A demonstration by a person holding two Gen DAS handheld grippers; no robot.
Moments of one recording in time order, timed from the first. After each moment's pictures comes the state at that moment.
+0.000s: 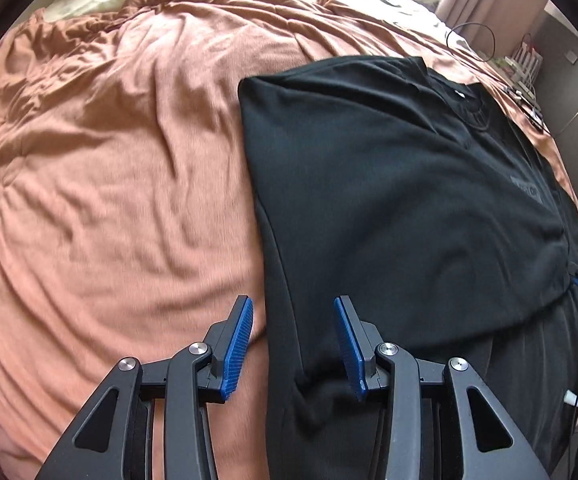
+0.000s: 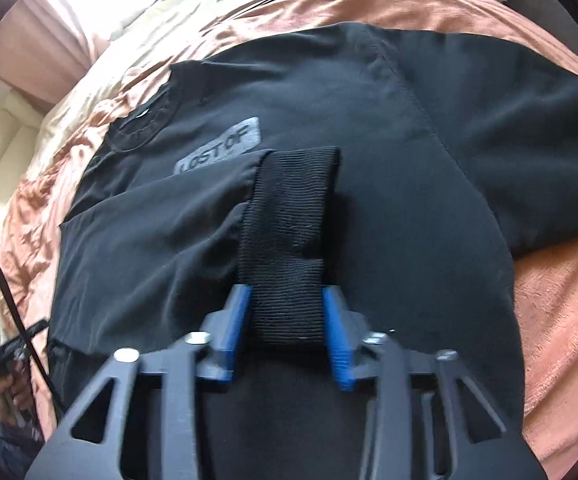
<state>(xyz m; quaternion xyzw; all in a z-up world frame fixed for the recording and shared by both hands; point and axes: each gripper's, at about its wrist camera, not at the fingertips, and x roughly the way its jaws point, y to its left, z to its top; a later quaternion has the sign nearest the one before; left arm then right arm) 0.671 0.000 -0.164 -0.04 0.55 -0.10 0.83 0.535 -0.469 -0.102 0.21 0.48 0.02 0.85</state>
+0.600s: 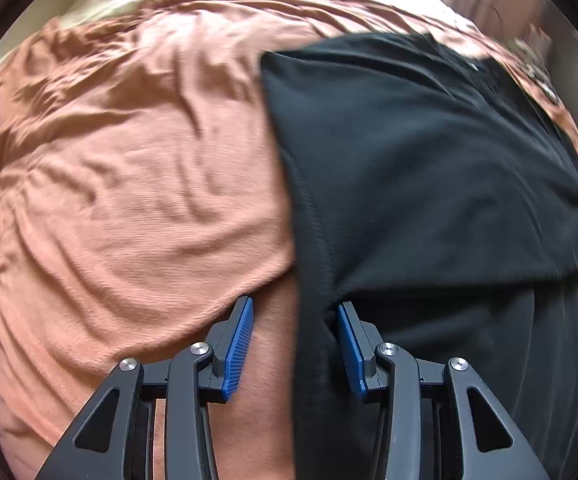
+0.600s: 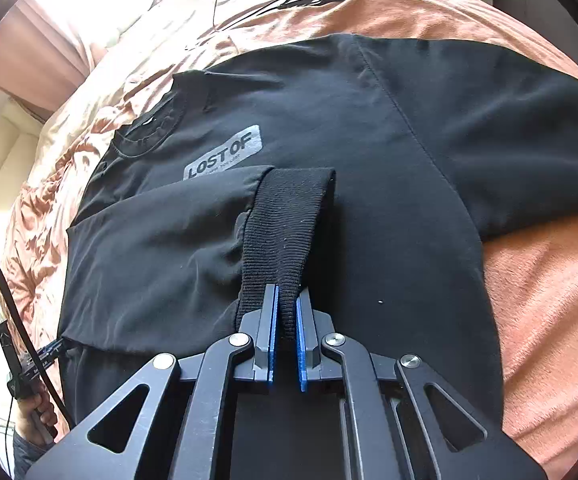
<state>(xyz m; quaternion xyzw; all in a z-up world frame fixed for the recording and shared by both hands) 0.643 0.005 -0.185 -0.01 0.54 -0.05 0.84 0.510 -0.470 -0.078 0.22 0.48 0.03 0.85</state>
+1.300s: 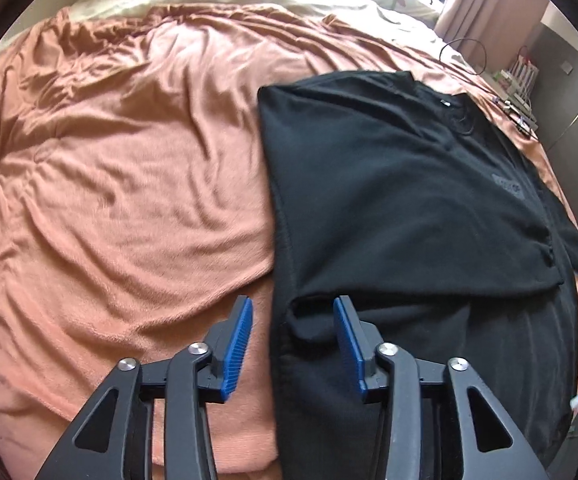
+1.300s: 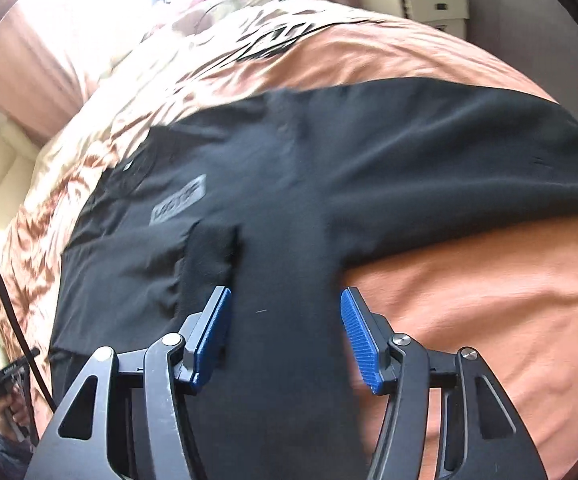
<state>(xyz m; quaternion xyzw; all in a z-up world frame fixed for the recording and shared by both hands) 0.622 0.012 -0.136 -0.05 0.53 -0.09 0.84 0.447 -0.557 -0.053 0.24 0.42 -0.02 0.88</state>
